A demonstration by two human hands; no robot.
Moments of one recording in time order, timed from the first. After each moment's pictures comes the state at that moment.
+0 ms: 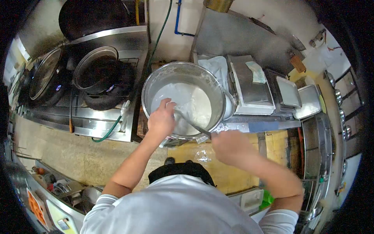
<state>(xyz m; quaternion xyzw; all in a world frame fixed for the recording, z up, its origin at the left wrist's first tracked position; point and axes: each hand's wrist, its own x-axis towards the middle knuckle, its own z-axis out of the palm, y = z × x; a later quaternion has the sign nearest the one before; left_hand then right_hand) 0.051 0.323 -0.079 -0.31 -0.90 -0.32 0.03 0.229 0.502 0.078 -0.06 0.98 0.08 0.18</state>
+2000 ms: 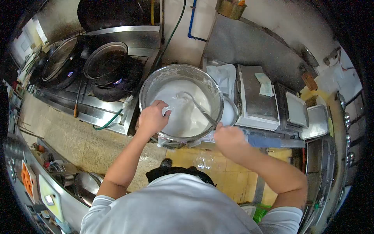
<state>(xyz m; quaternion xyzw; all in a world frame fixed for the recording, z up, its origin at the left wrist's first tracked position) 0.057 0.334 -0.076 -0.22 -0.93 -0.30 0.03 0.212 0.584 0.035 -0.08 0.97 0.16 0.15</state>
